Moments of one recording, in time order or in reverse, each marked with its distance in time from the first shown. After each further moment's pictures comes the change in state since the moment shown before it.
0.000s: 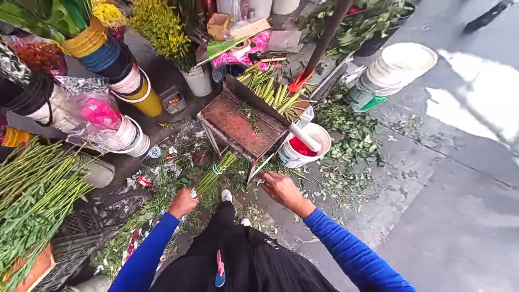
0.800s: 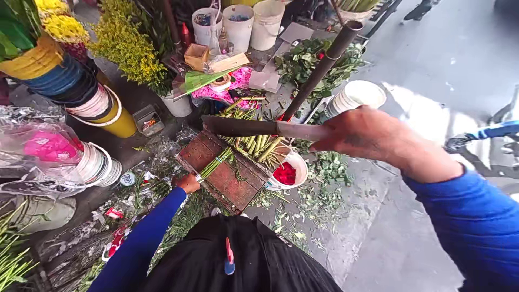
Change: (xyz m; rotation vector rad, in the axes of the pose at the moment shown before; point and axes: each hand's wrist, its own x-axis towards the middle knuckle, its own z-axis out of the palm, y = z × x) left_hand 0.268 0.154 -0.083 0.109 -0.218 -0.120; right_hand 0.217 0.083 -0.333 -0.424 -0.255 0.390
